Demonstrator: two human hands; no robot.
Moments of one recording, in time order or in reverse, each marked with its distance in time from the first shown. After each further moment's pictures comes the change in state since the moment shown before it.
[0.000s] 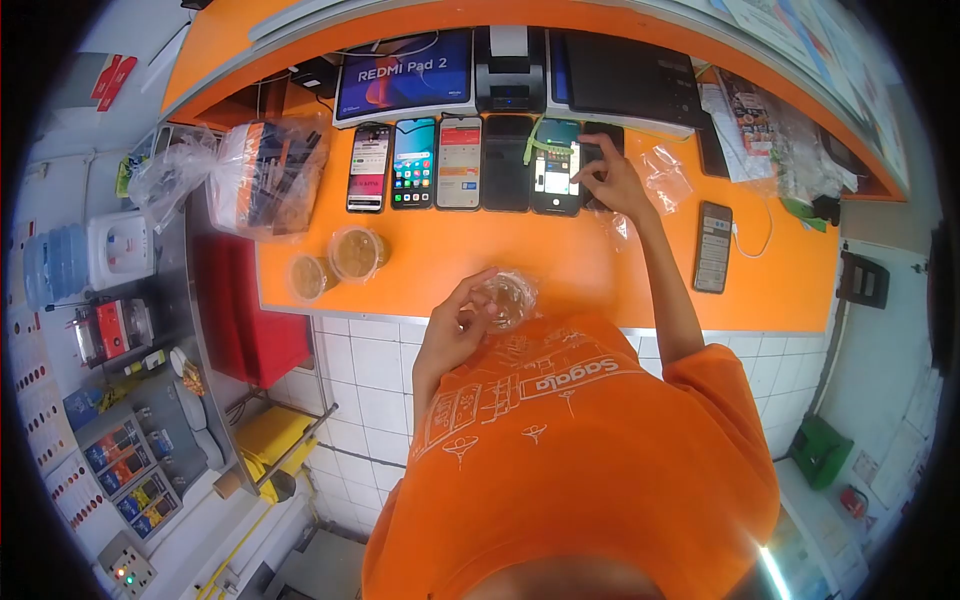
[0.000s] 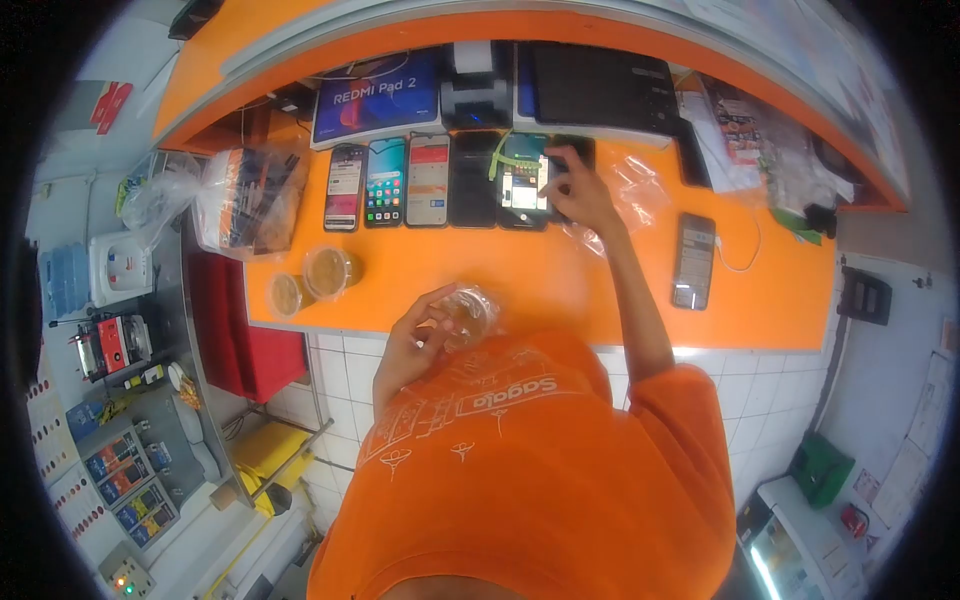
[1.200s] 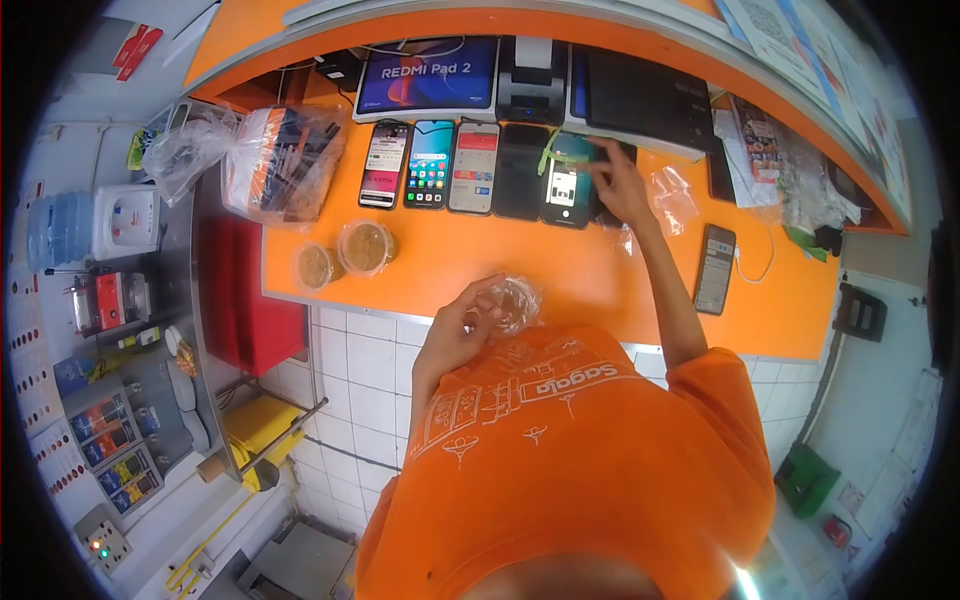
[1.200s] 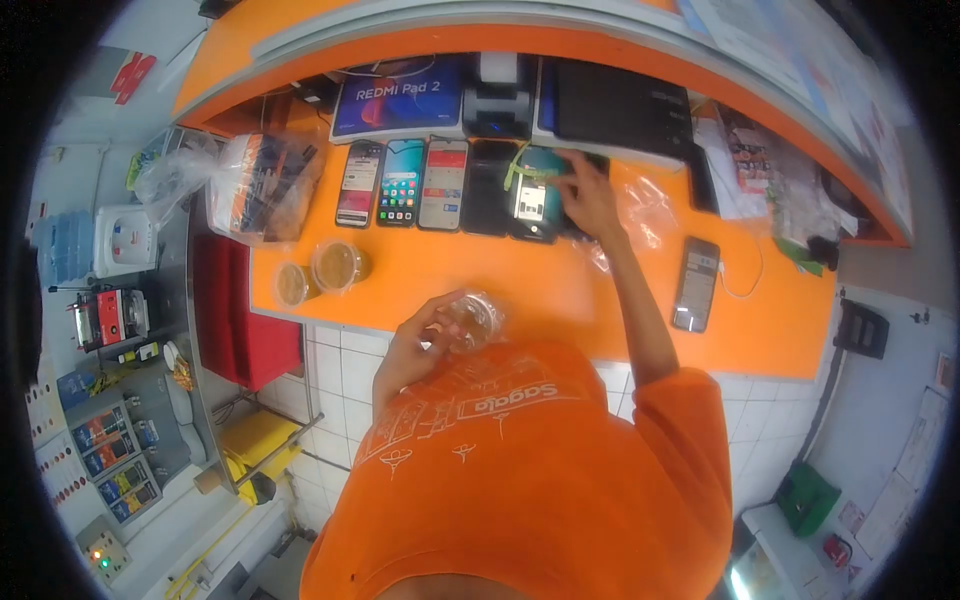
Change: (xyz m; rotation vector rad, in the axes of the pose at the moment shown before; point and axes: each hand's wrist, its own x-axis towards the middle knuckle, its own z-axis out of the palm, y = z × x) left_hand -0.003 0.005 -0.002 0.043 -0.020 0.089; right_hand 0.018 -0.006 0.005 -0.247 0.052 -0.170
